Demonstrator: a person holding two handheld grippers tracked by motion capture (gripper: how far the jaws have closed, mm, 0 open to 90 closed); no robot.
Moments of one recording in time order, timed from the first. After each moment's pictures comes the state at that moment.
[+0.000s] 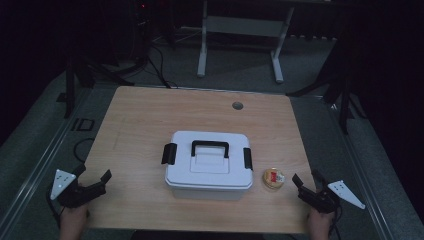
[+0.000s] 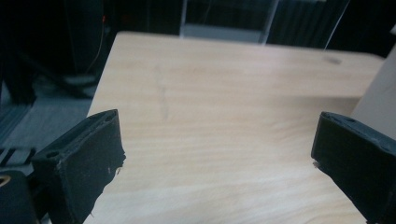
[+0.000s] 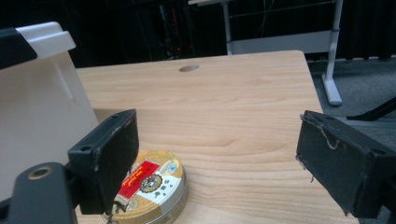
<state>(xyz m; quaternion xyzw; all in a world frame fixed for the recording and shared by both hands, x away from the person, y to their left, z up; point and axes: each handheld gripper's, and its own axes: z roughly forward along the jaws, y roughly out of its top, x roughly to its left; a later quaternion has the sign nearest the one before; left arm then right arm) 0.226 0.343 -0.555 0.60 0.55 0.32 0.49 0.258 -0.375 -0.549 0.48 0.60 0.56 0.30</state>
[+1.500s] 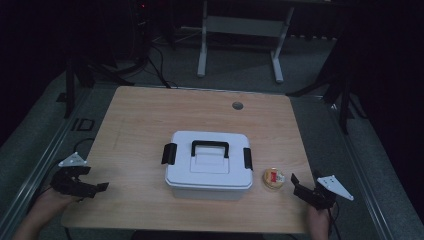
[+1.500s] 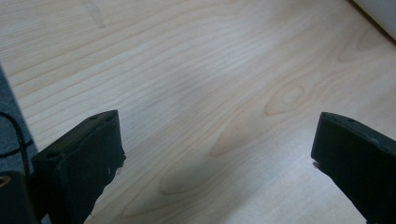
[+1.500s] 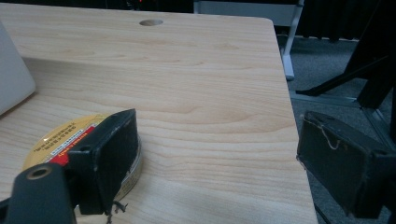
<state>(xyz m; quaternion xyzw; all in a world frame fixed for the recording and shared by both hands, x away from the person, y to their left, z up) 0.262 0.355 -0.506 0.83 0.46 0.10 0.30 0.269 -0.366 -0.552 0.51 0.65 0.44 0.35</state>
